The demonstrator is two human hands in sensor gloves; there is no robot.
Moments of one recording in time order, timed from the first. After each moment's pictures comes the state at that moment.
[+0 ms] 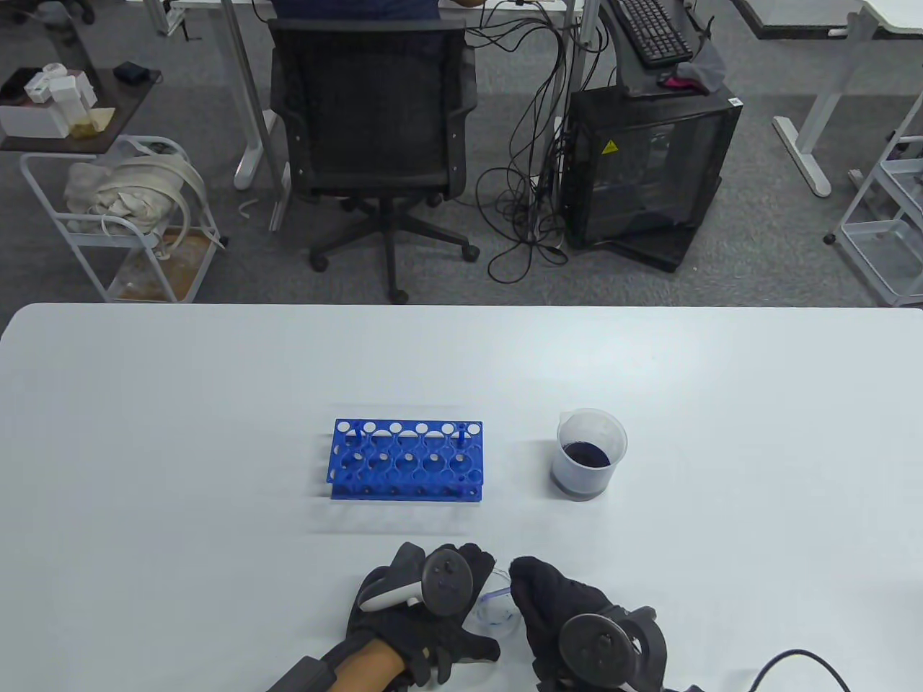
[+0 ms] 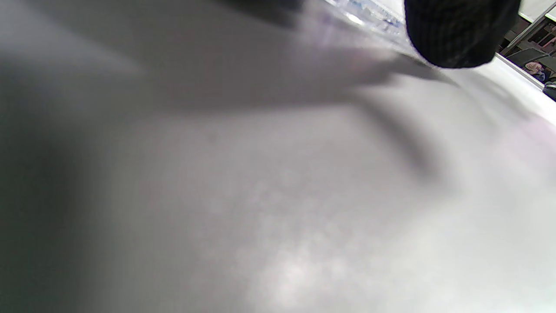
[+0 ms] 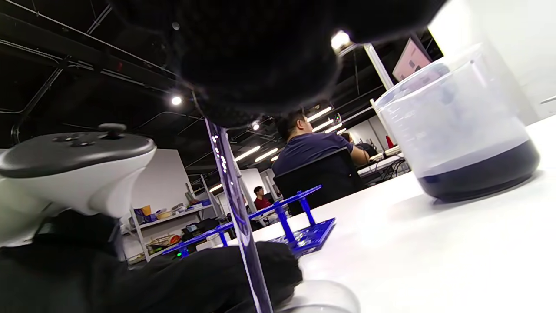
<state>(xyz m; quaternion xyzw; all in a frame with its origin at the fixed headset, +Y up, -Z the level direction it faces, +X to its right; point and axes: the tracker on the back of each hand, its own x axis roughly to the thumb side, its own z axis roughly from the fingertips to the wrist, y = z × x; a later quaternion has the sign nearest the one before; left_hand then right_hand) -0.056 -0.799 -0.256 -0.31 -0.26 0.15 0.90 0.143 -0.710 -0.209 0.17 -0.17 0.94 0.25</state>
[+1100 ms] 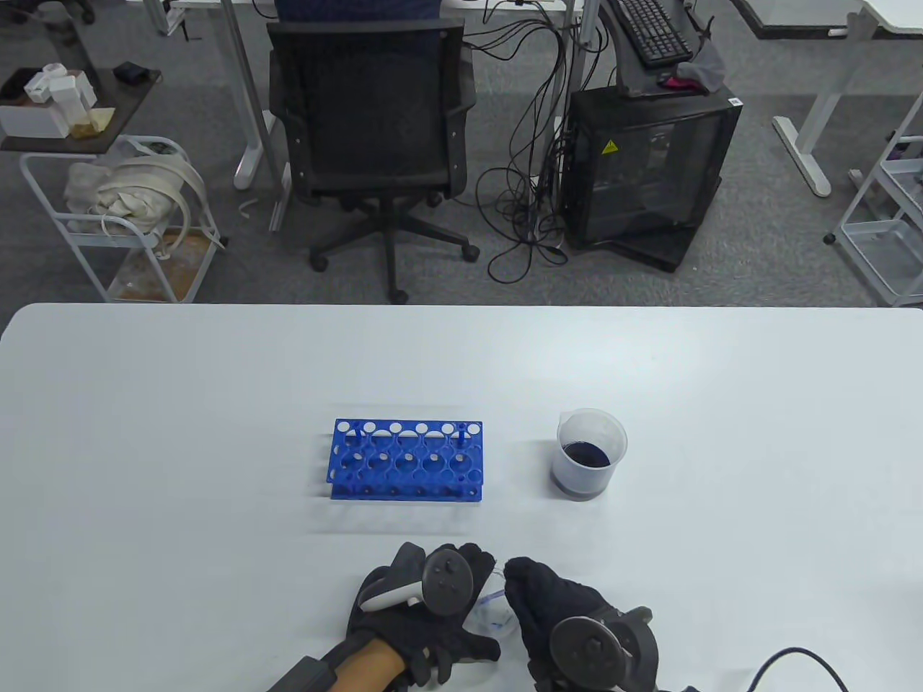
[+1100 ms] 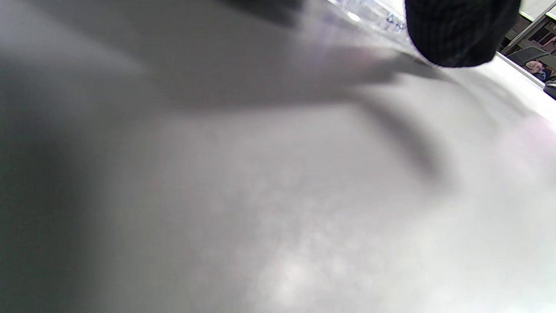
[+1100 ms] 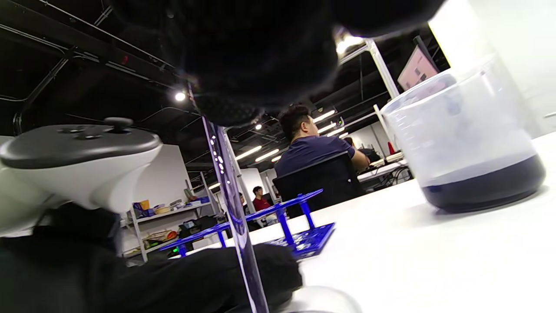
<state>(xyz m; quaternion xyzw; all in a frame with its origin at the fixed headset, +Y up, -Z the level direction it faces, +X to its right) -0.056 -0.799 -0.256 -0.31 -0.26 0.15 0.90 0.137 -0.707 -0.208 0.18 -0.17 0.94 0.22</state>
